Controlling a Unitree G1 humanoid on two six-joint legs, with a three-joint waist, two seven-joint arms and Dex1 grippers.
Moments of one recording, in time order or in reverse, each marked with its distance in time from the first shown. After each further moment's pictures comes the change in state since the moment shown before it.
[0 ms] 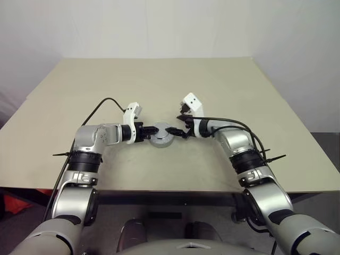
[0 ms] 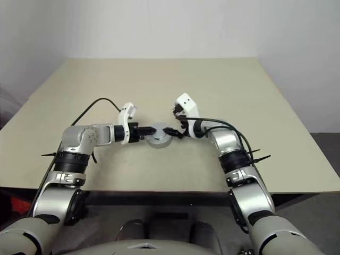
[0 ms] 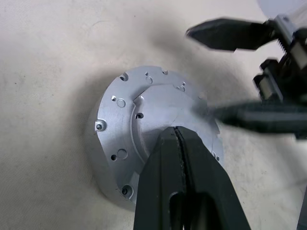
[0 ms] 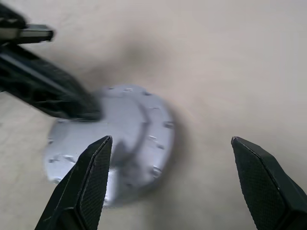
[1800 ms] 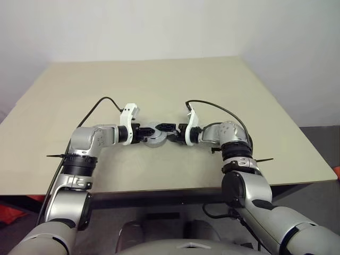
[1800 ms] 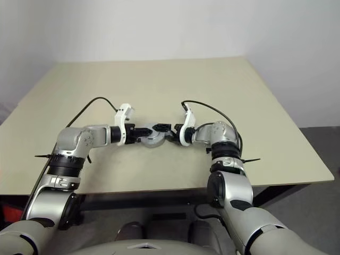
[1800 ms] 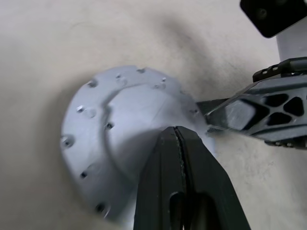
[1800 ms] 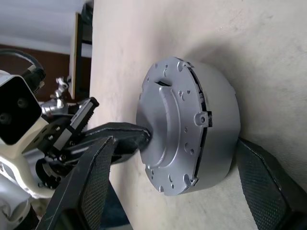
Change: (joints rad) left arm 0.039 0.052 -0.031 -0.069 0.006 -0.024 0.004; right arm -0.147 0.303 -0.567 0.240 0.375 0.723 -0.411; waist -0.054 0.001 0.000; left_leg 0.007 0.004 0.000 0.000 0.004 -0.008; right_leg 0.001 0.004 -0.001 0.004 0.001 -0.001
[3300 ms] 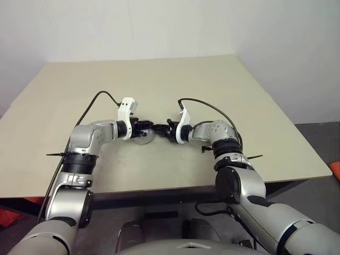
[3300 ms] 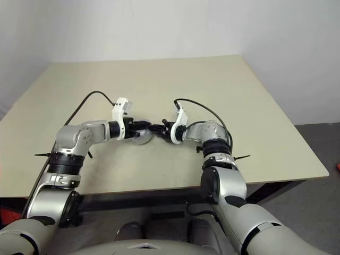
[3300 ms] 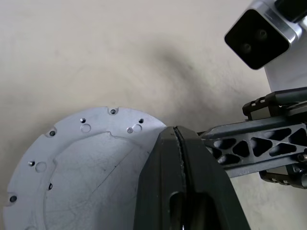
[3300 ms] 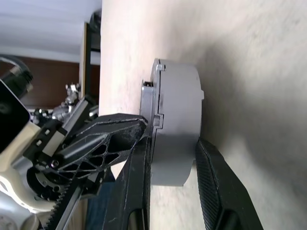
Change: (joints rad) left arm -0.018 -0.009 0.032 0.024 0.019 -0.101 0.013; right arm -0.071 0.029 -0.038 0.143 0.038 -0.115 -0.051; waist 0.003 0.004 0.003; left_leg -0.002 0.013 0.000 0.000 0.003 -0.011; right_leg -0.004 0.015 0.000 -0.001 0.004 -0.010
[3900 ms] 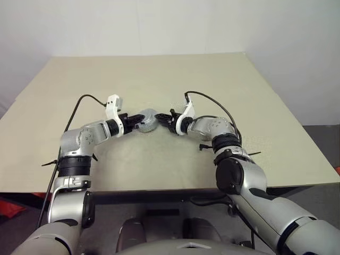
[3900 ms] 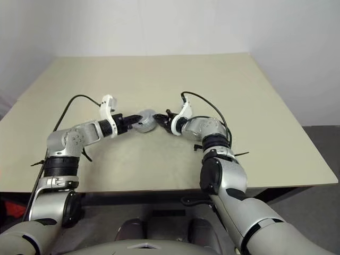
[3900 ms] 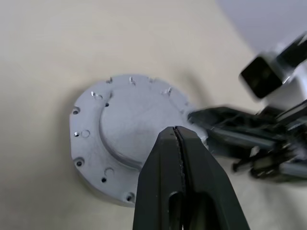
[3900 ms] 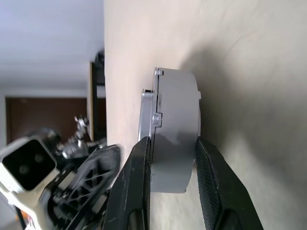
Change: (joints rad) left arm 0.031 -0.037 0.224 0.022 -0.104 -0.020 0.071; right arm -0.091 -0.017 -0.149 0.174 0.073 -0.202 -0.128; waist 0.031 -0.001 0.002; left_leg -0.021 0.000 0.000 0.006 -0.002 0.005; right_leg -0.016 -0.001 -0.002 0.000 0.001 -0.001
